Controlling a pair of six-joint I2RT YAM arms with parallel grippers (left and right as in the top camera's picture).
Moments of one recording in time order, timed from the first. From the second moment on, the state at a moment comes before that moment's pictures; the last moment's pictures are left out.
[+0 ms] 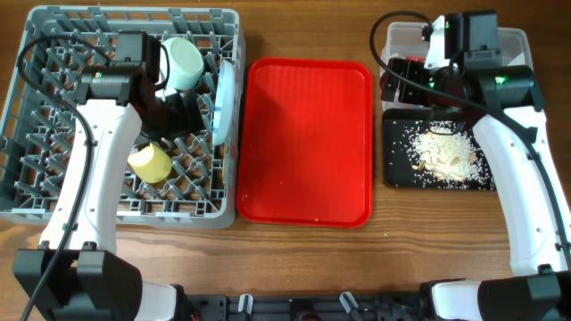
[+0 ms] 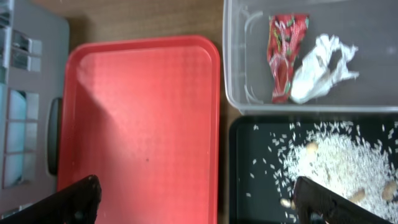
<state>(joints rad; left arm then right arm) -0.04 1.62 1.50 -1.29 -0.02 -0.37 0.10 1.54 1.54 -1.01 -0.11 0.23</state>
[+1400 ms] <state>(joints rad) -0.04 0.51 0.83 -1.01 0.17 -0.21 0.10 0.51 0.98 -1.05 -0.01 0.22</state>
